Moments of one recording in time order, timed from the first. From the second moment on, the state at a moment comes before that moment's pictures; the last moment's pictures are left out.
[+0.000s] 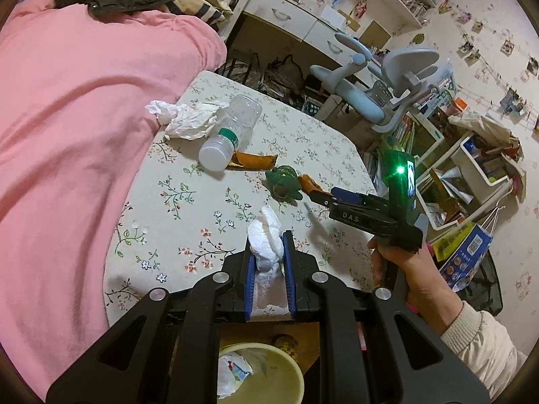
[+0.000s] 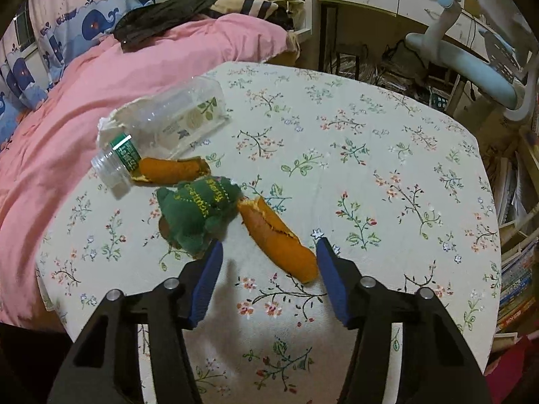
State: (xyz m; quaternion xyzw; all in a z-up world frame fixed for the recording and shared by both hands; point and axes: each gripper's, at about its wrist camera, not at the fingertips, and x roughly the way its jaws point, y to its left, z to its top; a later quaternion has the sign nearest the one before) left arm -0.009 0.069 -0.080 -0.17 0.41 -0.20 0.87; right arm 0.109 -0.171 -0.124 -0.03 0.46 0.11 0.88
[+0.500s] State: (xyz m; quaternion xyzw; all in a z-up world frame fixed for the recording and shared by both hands) left arm -0.004 0.077 -0.086 -0.18 0.42 -0.19 0.87; right arm 0.107 -0.178 -0.120 -0.01 0.47 0.11 0.88
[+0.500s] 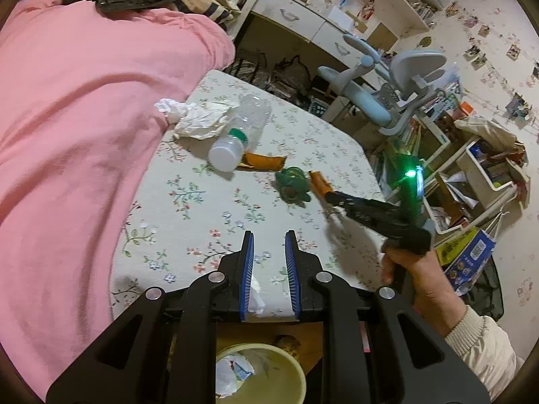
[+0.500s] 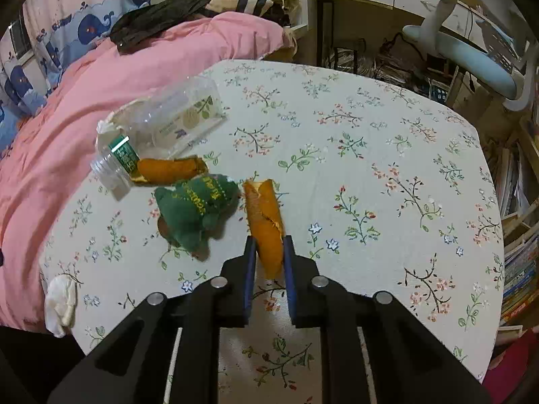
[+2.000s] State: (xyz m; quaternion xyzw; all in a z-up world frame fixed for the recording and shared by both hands) left arm -0.016 0.060 -0.085 -0.14 0.41 -0.18 0.88; right arm 0.027 -0.182 -0.073 0.11 0.41 0.19 0.89
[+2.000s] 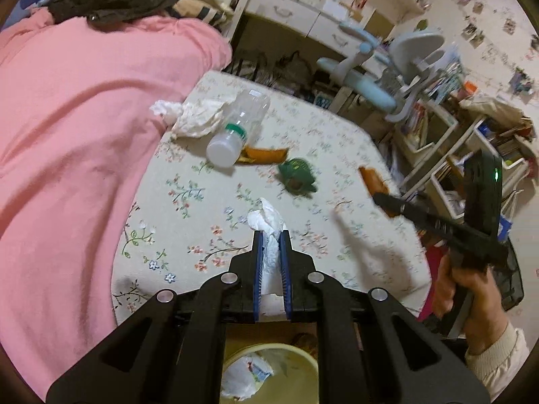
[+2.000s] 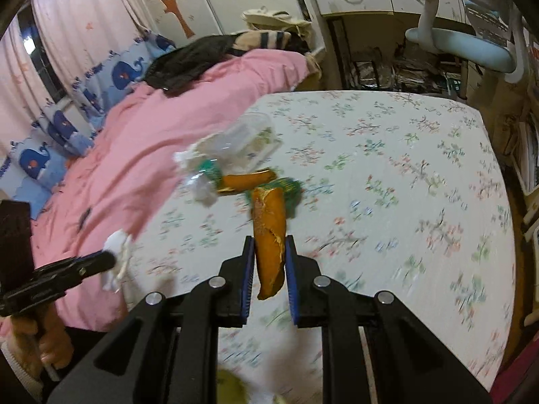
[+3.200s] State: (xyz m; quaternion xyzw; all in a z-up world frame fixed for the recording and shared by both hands) left arm -0.140 0.023 -0.092 -0.08 0.42 -0.26 0.87; right arm -0.124 -0.160 -0.109 0.15 0.44 0.20 0.86
